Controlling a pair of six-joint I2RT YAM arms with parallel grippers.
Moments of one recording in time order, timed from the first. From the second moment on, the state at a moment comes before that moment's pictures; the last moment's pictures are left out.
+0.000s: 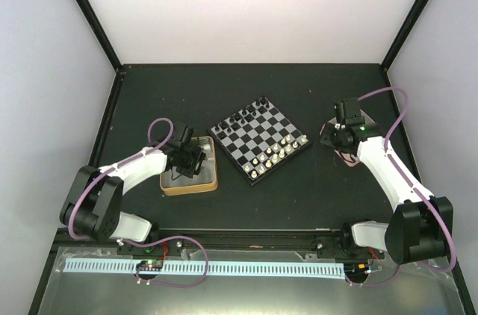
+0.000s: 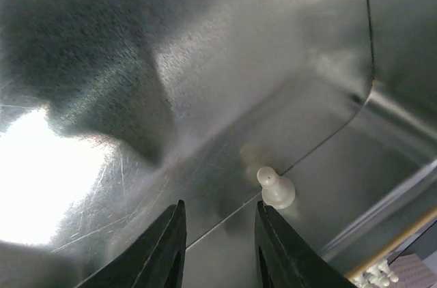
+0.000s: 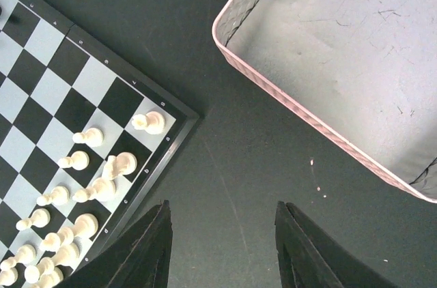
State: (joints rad) left arm -0.37 1.39 0.68 -0.39 0.21 -1.57; right arm 0.18 1.26 0.95 -0.73 0.04 0.51
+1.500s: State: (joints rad) left arm -0.39 1.54 0.70 -0.20 0.19 -1.69; right arm 0.18 1.26 0.95 -0.72 0.07 0.48
